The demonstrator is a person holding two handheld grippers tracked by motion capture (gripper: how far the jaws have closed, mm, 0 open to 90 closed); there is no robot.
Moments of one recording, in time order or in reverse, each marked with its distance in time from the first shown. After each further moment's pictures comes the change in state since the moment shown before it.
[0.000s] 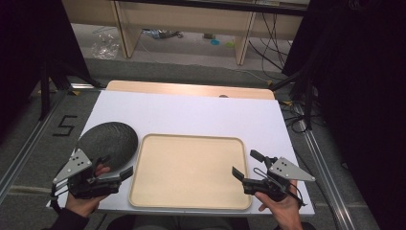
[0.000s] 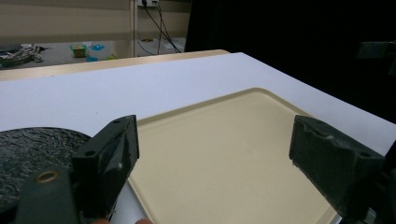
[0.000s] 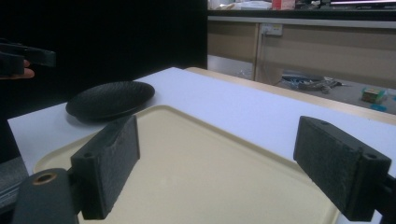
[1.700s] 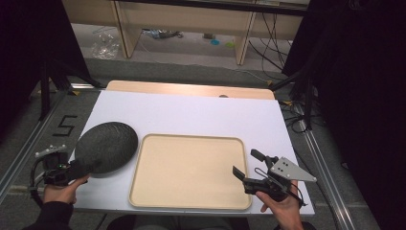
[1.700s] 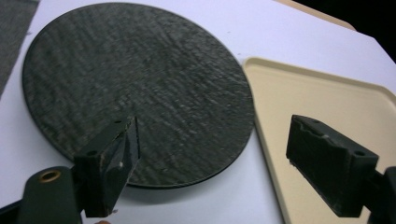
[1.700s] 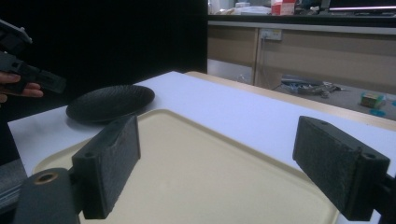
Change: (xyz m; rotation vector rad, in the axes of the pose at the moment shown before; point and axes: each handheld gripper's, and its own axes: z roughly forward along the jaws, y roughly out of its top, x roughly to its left) left arm 0.092 -0.023 -0.016 0.227 0.352 -0.463; right arm 0.000 0.002 -0.002 -0.006 0.012 -0.008
